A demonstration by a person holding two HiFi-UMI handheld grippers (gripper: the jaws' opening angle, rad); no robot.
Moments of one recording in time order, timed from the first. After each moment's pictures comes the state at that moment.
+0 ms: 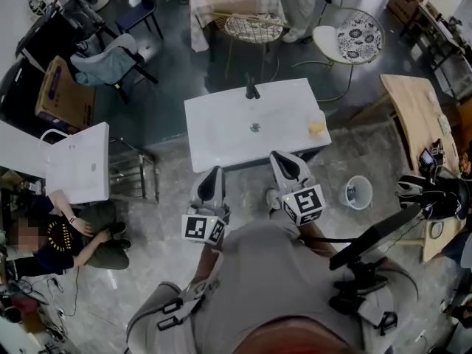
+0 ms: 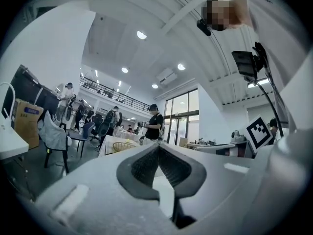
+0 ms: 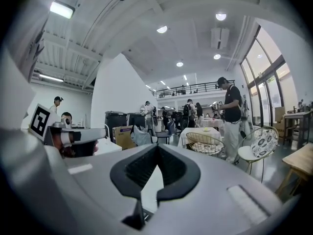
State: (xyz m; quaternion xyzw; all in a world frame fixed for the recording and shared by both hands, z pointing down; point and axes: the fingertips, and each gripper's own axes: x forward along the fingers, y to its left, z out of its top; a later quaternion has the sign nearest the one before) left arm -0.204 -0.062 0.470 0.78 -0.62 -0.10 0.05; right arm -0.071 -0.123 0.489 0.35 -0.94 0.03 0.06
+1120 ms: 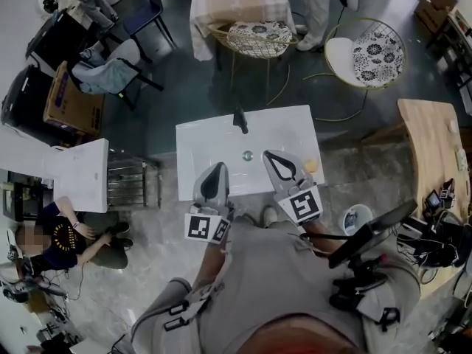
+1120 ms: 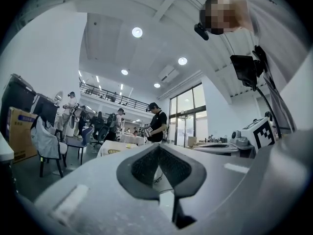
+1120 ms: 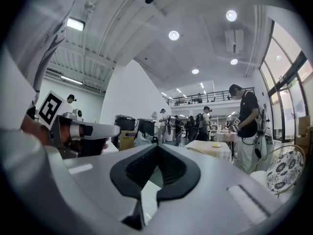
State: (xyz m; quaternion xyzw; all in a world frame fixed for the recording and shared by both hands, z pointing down) left arm -0.137 -0.275 0.440 0.75 -0.65 -0.08 0.02; right arm -0.043 -0.322 0.452 0.24 -0.97 -0.05 0.02
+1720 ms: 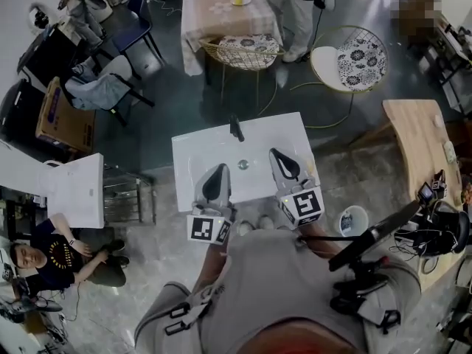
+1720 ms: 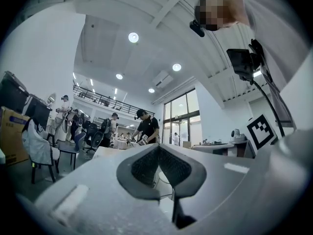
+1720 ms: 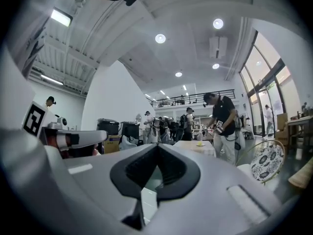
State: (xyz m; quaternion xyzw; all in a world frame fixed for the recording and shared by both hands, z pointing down) left arm -0.140 -0.266 0.417 0.77 -0.63 -0.10 -0.01; right arm -0.027 -0.326 0.437 0.35 -0.94 -0.01 0.01
